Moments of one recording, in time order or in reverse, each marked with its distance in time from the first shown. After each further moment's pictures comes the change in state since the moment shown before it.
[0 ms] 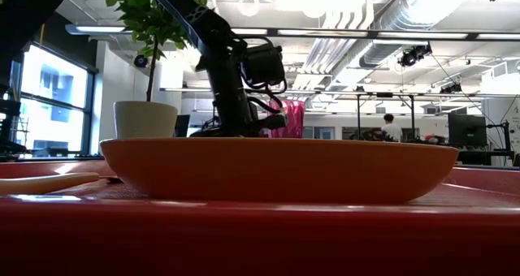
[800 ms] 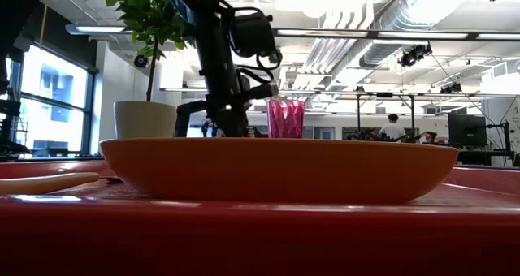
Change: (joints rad) left arm -0.041 -0.172 -0.005 -0.143 -0.018 0.038; right arm 0.000 0.000 0.000 -0.024 0.000 -0.005
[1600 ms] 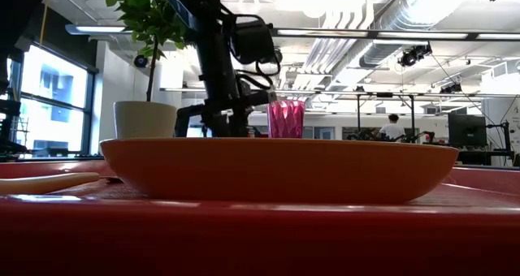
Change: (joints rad) left arm 0.023 0.015 0.003 -0.007 0.003 0.069; right arm 0.000 0.000 0.000 -0.019 -0.008 0.015
